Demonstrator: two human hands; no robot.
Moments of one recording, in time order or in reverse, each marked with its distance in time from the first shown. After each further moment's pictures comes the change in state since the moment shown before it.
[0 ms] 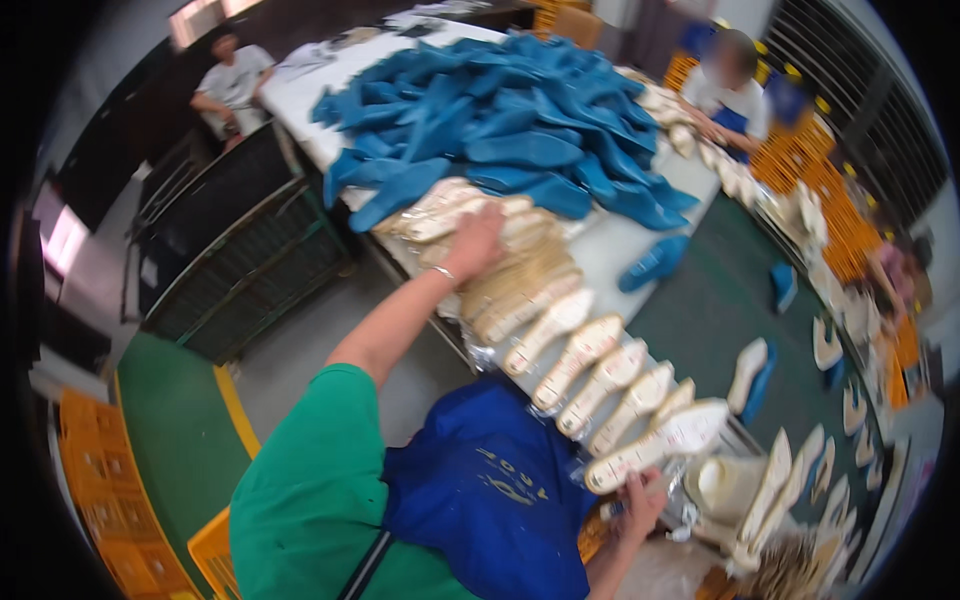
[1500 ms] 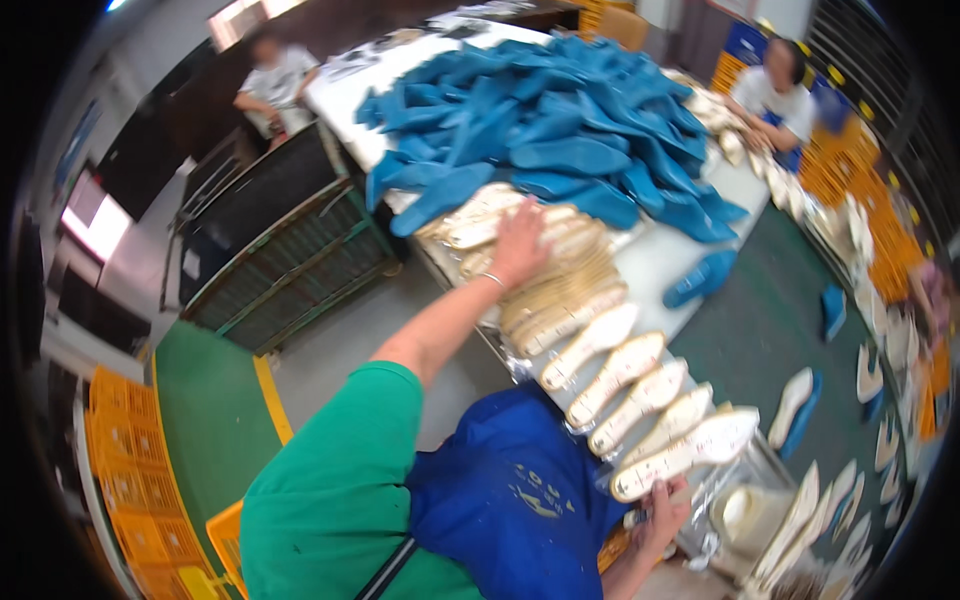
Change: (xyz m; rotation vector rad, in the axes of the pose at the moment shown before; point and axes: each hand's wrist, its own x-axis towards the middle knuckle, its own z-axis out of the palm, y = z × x) left_hand 0.011 -0.005 0.038 -0.050 0.284 -0.084; right_hand 0.023 0.001 0.019 0.068 -0.044 0.030
